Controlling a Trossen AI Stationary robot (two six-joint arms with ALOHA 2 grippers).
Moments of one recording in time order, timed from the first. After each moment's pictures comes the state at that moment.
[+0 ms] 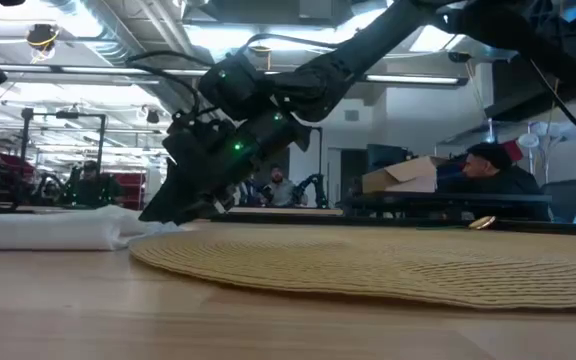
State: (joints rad) left arm -0.92 1.76 1.02 -0.66 -0.72 -1.20; right arm -0.08 2.43 1.75 -0.03 -0.23 0.05
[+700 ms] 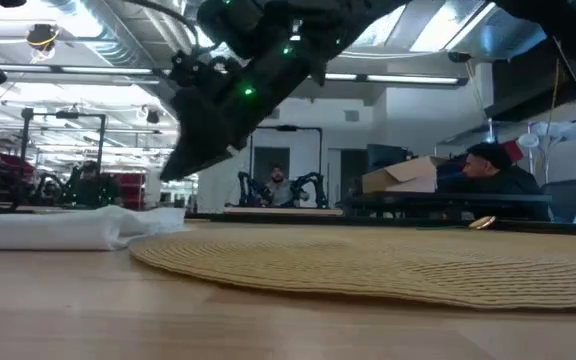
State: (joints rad) left arm -0.90 1.76 1.02 -0.68 -0.72 -1.22; right arm 0.01 2.27 1.75 -0.30 0.06 -0.11
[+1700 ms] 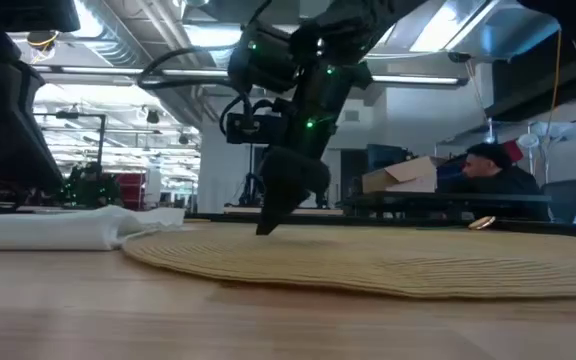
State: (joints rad) left arm -0.83 1.76 1.02 -0.74 -0.74 -1.20; right arm 0.00 2.24 1.56 -0.54 0.08 -0.12
